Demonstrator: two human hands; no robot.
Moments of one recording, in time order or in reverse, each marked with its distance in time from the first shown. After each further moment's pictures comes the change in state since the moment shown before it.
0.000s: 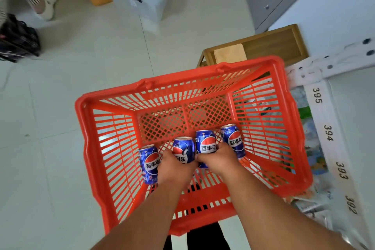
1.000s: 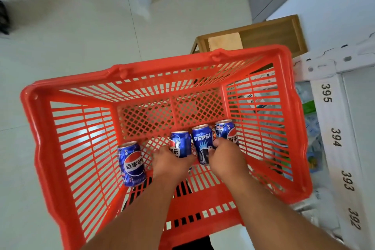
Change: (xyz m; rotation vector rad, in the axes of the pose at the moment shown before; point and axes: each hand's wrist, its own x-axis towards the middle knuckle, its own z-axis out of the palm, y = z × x) left_hand 0.036 0.001 0.046 0.034 -0.034 -0.069; right_hand 0.010 0.008 -0.035 -0.617 0.176 -0.240
